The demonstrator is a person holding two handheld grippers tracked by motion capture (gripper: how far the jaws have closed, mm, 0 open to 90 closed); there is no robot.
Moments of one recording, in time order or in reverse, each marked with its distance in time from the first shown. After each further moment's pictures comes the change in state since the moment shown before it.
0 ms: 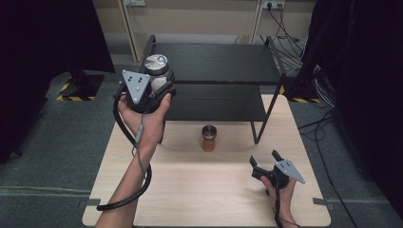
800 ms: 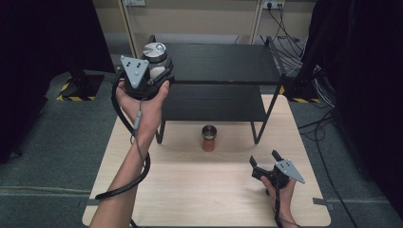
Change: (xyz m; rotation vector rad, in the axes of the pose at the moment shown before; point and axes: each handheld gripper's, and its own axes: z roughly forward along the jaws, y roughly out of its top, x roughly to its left) left arm 0.005 0.018 0.021 0.002 0.005 0.014; right arm 0.000 0.000 0.000 0.000 0.000 -0.003
